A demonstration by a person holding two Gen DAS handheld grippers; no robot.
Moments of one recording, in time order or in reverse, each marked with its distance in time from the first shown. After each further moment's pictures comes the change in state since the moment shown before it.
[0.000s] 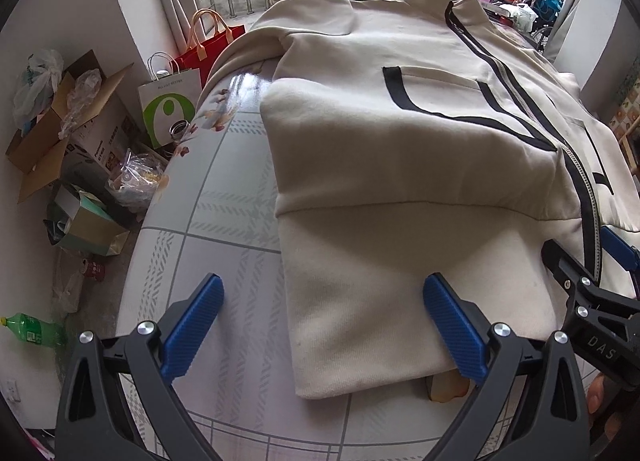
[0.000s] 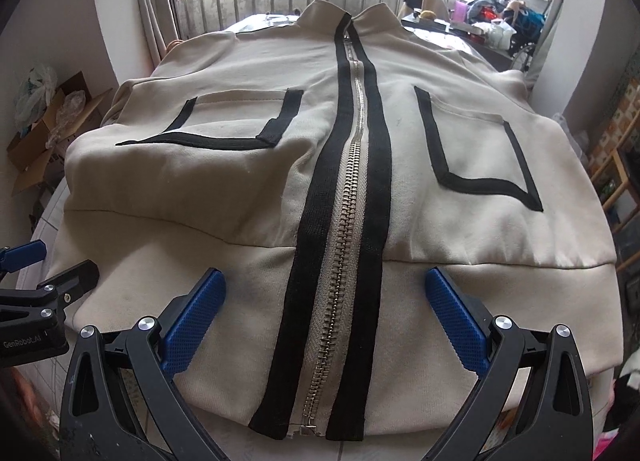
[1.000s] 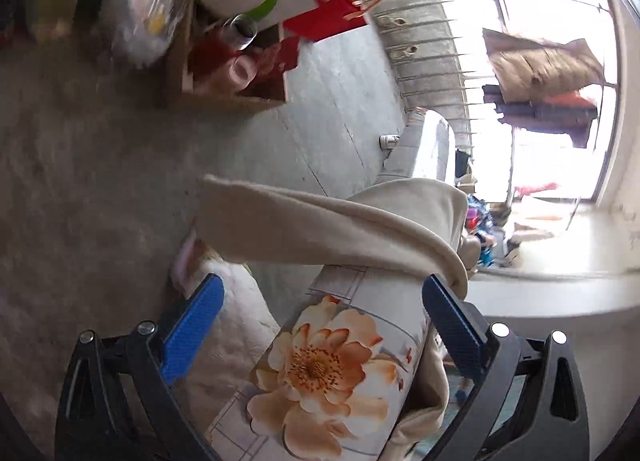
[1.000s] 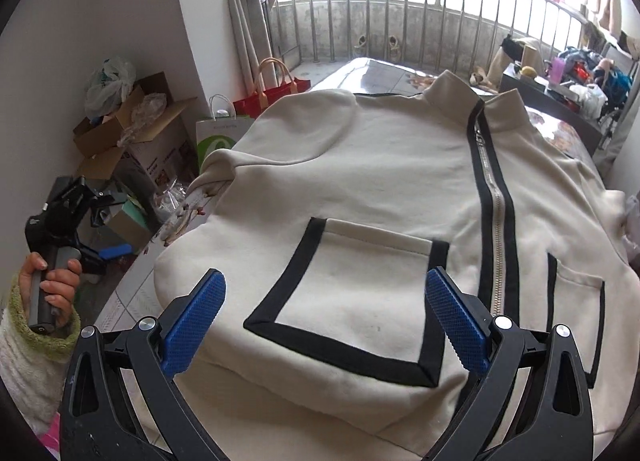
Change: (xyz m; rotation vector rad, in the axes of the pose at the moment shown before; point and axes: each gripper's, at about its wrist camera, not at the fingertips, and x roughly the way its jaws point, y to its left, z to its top) left arm 0.142 0.301 0.024 -1.033 0.052 -0.774; right arm 0.006 0.081 0.112 -0.207 -0.061 0.246
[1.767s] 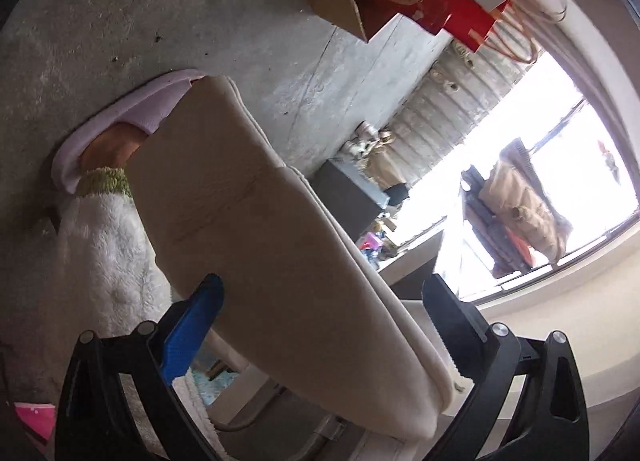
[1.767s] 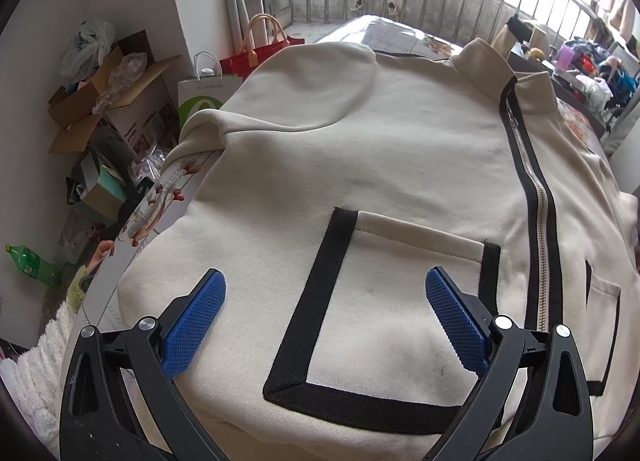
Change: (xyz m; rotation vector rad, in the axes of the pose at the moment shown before) left arm 0.174 0.123 0.062 -0.596 0.269 -0.368; right arm 0.057 0.025 0.010 -0.023 0.142 -0.069
